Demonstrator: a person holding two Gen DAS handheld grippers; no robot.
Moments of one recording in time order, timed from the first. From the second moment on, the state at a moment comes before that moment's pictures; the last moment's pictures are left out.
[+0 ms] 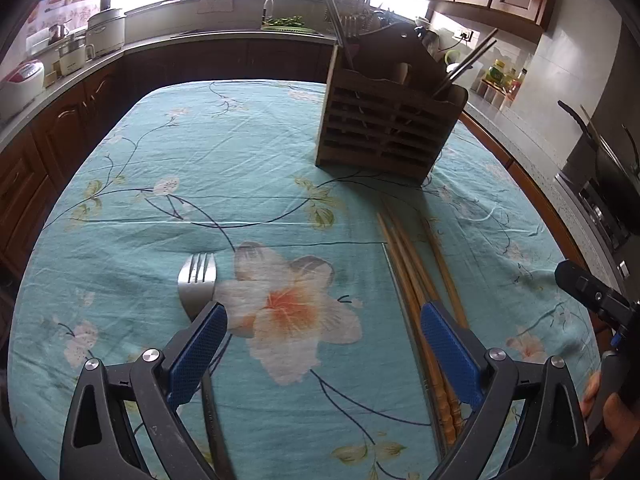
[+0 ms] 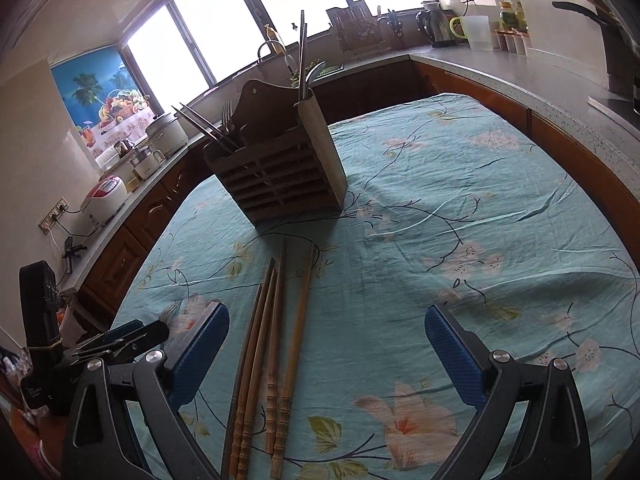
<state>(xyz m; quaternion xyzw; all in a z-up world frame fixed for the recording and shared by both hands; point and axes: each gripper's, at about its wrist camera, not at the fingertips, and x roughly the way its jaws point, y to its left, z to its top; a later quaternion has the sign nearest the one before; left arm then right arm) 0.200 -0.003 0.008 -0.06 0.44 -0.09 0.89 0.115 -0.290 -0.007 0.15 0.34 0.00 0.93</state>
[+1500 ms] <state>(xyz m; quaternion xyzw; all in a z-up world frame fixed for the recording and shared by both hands) 0.263 -0.037 -0.042 0.02 0.46 -0.20 0.87 0.206 -0.257 -0.059 0.02 0.44 0.02 0.90</state>
